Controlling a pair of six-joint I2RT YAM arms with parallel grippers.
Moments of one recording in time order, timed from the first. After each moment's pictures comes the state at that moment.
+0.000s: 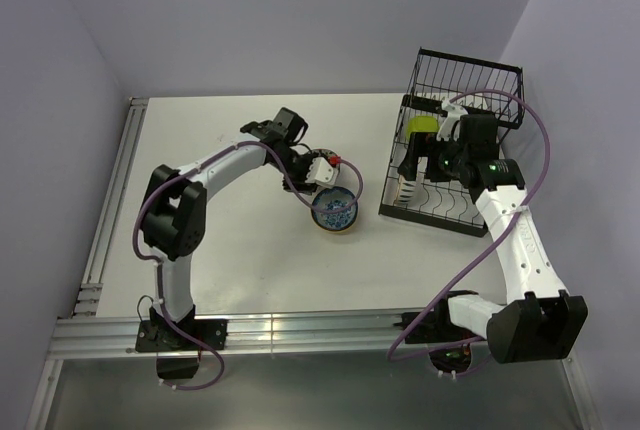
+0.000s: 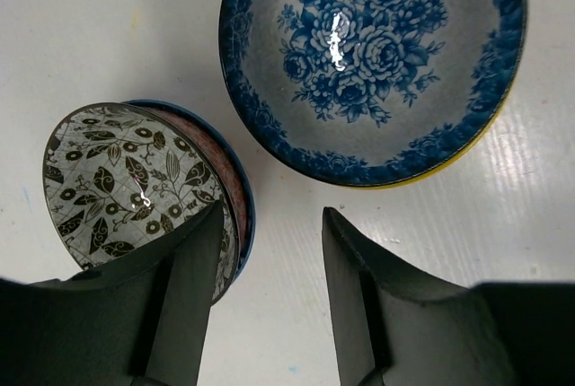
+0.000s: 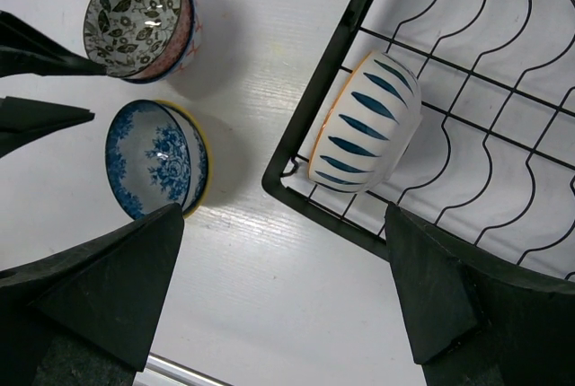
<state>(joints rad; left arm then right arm) -0.58 1.96 1.60 -0.78 0.61 1.28 0.02 1.14 1.12 -0.71 -0.31 0.10</state>
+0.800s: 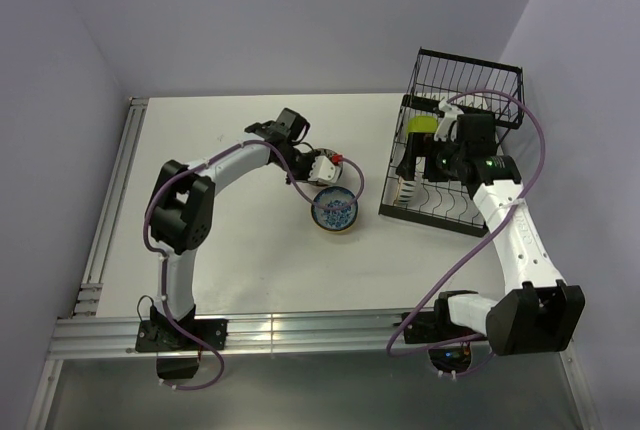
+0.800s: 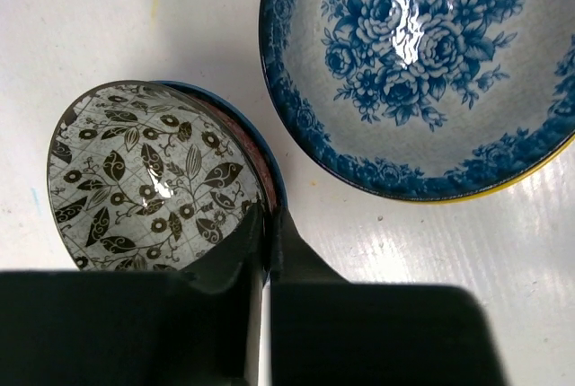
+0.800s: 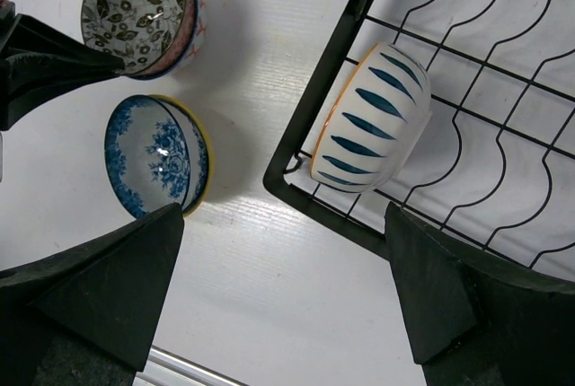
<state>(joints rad) -0.58 2.04 1.62 -0.70 0.60 1.28 0.02 1.18 1.12 -0.71 -0.32 0.11</state>
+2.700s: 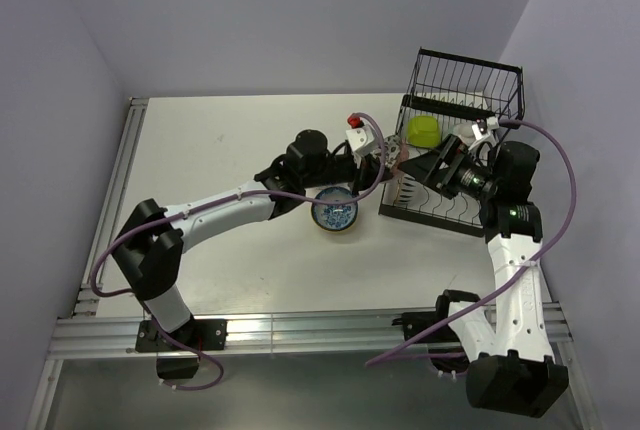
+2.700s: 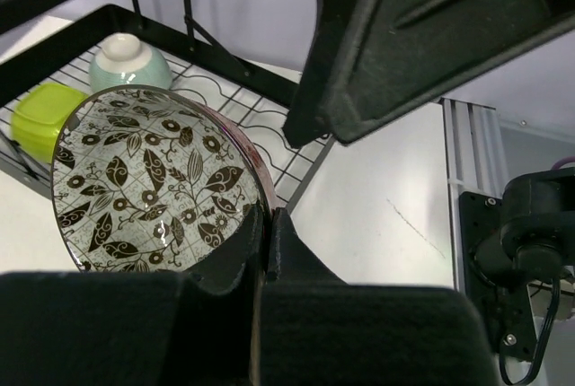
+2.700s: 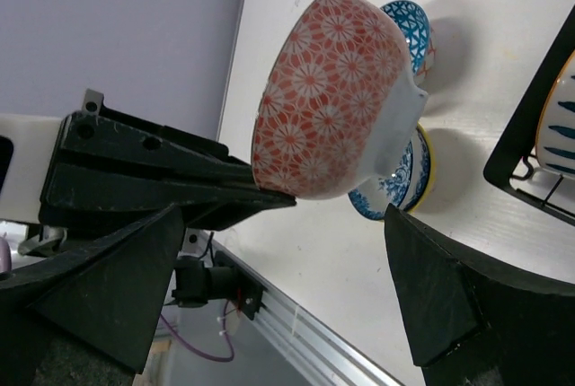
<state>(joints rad) -0.91 1.69 1.28 0.36 0.46 -0.07 -0.20 0.85 0.91 -0.48 -0.87 0.63</state>
